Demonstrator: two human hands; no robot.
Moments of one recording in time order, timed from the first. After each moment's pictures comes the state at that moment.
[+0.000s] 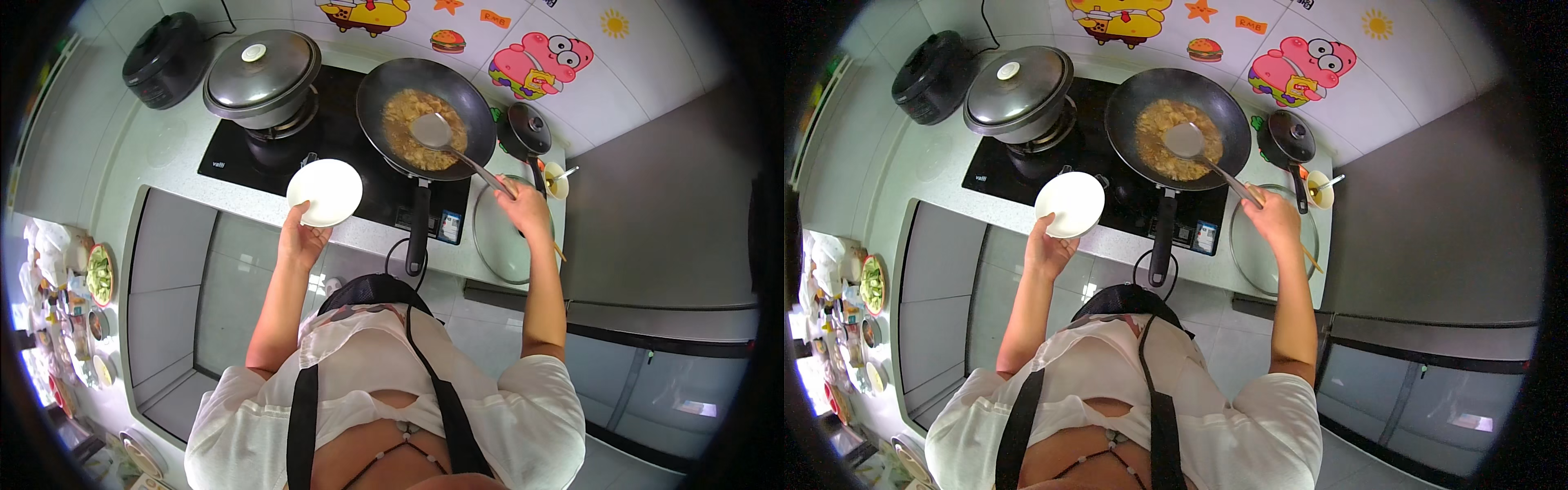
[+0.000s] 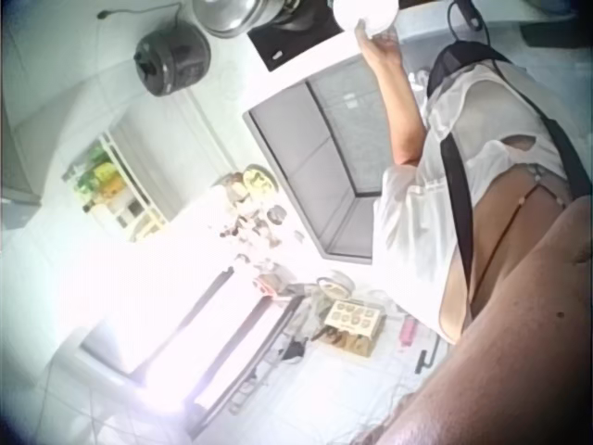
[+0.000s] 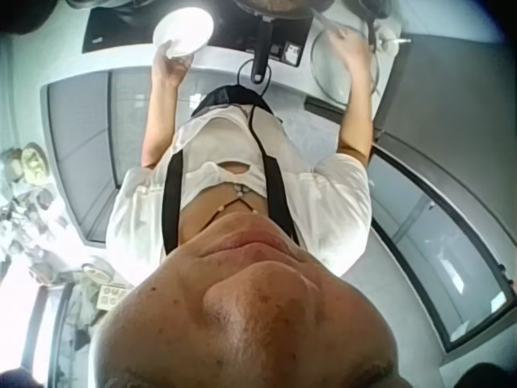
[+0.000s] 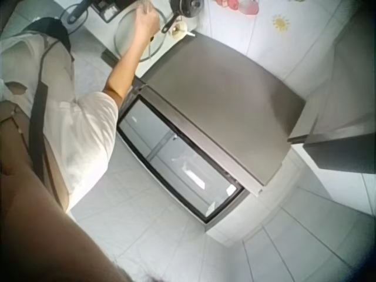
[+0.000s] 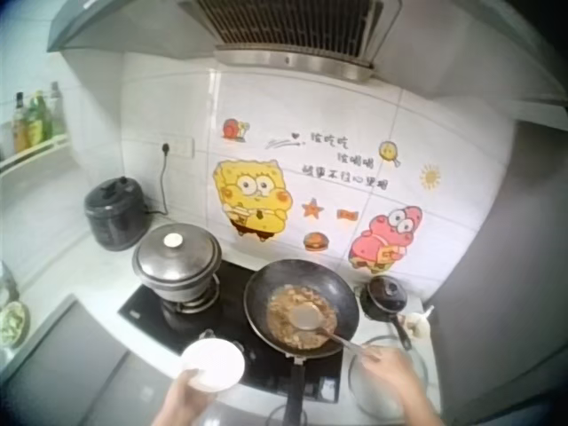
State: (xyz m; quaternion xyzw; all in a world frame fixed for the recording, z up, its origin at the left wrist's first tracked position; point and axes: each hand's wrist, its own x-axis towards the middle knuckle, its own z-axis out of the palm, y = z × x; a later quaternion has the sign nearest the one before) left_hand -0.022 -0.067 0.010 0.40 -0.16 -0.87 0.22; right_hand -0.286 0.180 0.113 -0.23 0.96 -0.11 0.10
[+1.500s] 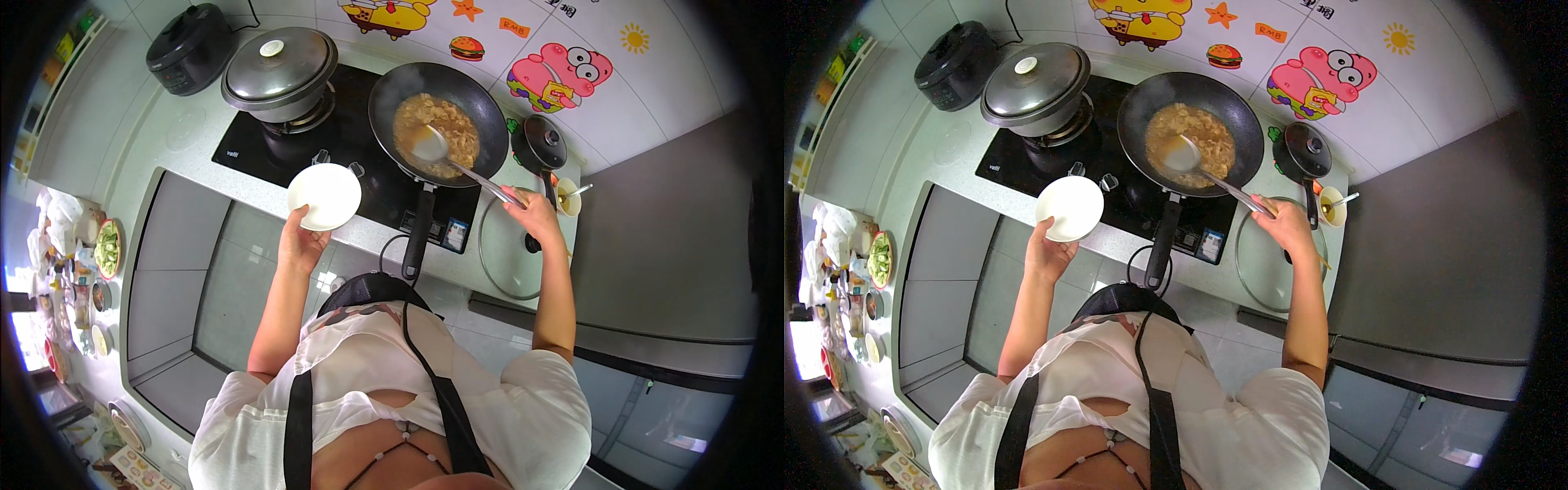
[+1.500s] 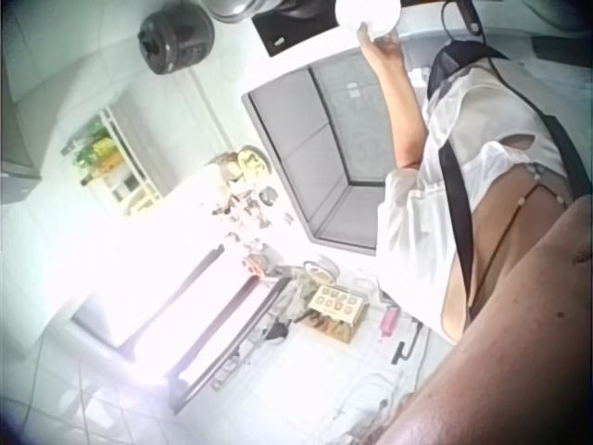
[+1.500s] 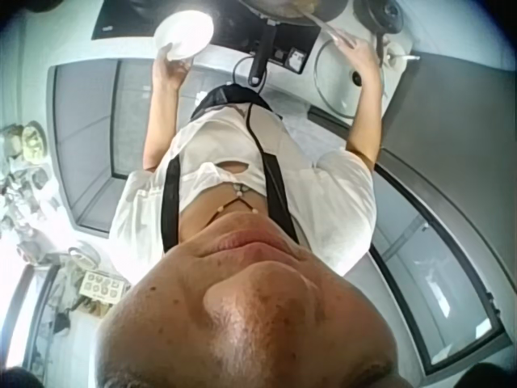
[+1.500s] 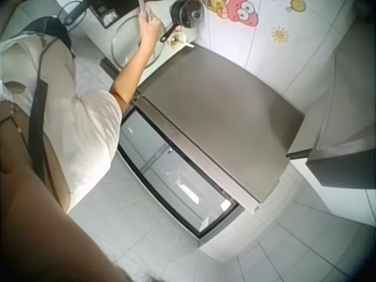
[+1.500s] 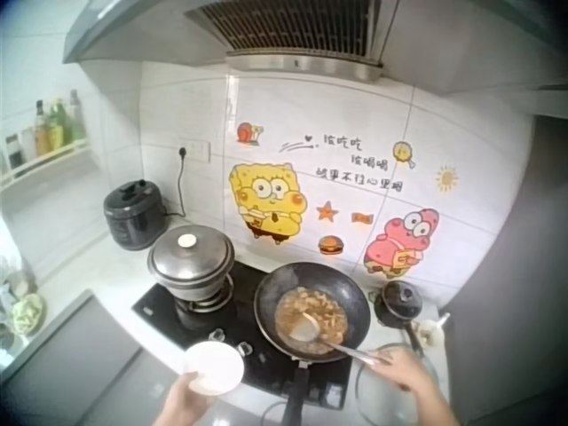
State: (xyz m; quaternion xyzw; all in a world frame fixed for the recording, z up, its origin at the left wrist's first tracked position) left_hand -0.013 -0.051 0.010 0.43 -0.16 -0.85 0.27; right_hand -0.332 0.205 0.086 -0.37 0.89 -0.22 0.15
